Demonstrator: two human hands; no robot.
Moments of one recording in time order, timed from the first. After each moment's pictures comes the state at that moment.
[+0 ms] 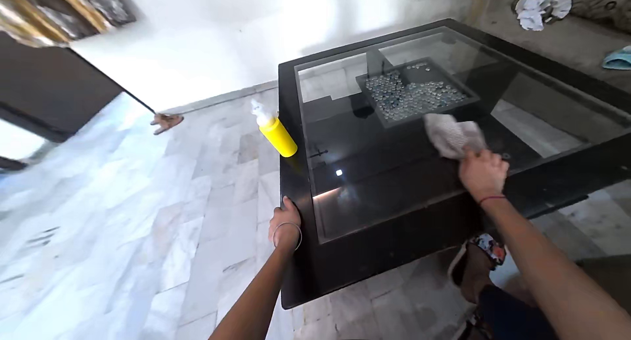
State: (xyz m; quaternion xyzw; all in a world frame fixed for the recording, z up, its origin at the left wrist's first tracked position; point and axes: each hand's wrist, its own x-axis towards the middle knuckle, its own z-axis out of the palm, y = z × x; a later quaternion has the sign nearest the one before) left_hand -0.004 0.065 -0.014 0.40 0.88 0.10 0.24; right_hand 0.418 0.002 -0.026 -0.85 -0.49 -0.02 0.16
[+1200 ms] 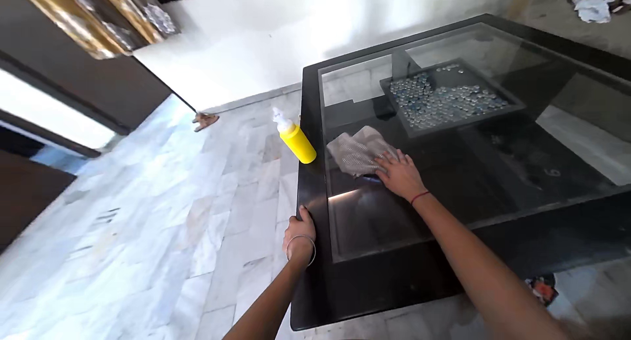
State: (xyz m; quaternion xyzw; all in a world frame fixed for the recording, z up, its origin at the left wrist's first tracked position) left_hand 0.002 0.072 -0.010 0.37 0.90 0.05 0.24; right_hand 0.259 0.125 -0.025 -0.65 -0.72 0.19 0.13
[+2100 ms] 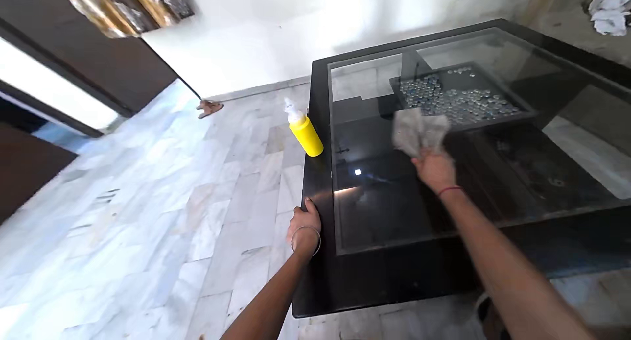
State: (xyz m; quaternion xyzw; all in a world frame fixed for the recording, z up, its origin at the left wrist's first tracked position) left_hand 0.004 0.068 -0.007 0.37 0.90 0.06 0.24; right_hand 0.301 0.114 -0.005 -0.76 -0.60 0.16 0.16
